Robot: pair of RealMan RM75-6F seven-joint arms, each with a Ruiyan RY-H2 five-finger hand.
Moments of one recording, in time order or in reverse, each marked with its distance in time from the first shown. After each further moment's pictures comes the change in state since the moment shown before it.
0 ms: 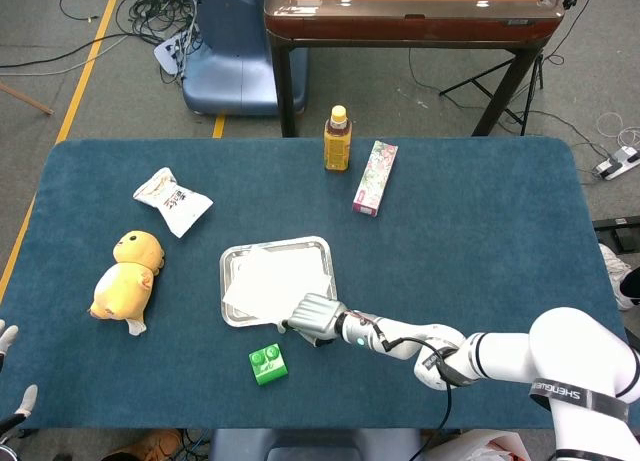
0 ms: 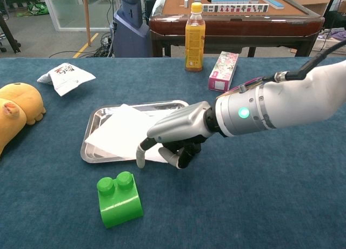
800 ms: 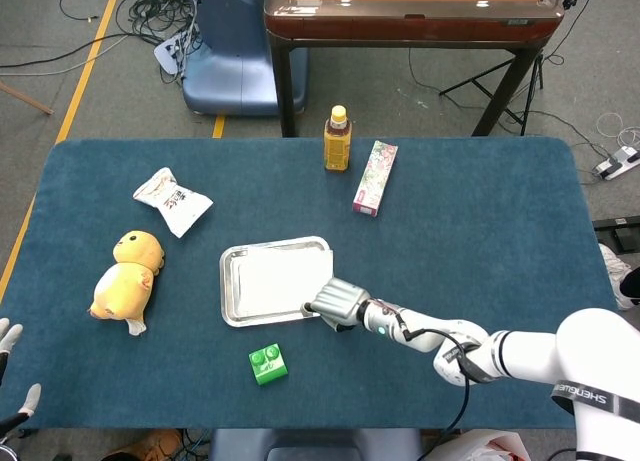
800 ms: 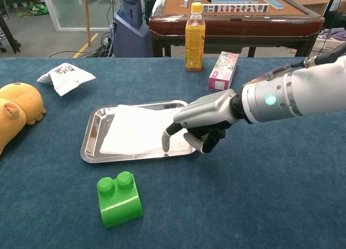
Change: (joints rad) left arm -0.002 0.004 0.003 -0.016 0.014 0.002 0.018; right arm -0.044 0.081 -0.016 -0.022 0.057 0.019 -0.059
